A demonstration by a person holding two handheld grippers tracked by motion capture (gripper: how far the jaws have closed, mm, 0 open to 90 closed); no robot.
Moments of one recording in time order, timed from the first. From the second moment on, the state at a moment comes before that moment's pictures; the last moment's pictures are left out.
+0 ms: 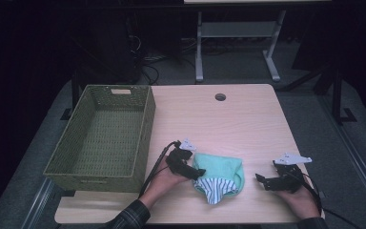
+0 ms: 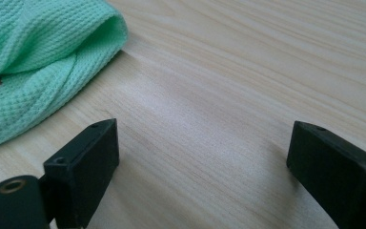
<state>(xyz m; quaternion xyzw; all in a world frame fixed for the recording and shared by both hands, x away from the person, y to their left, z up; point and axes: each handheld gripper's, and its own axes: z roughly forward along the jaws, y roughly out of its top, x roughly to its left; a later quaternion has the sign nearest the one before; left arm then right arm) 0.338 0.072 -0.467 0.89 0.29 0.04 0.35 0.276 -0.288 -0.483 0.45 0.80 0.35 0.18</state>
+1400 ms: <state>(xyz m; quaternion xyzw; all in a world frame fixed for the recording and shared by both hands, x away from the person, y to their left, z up) 0.369 0.057 -0.464 0.90 0.26 0.05 0.34 0.276 -0.288 -0.483 0.45 0.80 0.35 0.18</state>
